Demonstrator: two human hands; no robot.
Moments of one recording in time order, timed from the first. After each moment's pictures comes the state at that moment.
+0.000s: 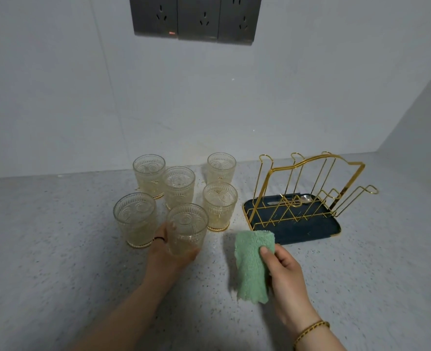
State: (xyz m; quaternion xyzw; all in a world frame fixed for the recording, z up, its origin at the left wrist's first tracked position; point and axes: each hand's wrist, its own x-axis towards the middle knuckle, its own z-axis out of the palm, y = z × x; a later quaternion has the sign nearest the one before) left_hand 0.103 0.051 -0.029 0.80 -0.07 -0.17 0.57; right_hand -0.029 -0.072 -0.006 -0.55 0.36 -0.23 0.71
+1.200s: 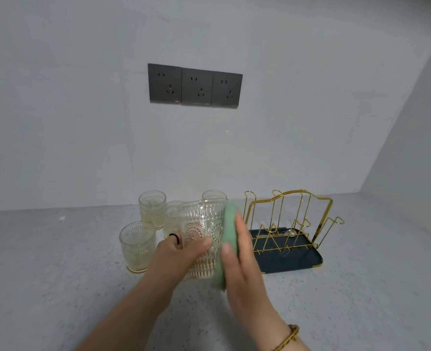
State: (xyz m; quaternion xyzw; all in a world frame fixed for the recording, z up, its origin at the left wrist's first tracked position) left_hand 0.036 0.068 0.088 0.68 -0.16 -0.21 0.68; right_hand -0.039 -0.019 0.077 -0.78 0.07 -0.28 0.56
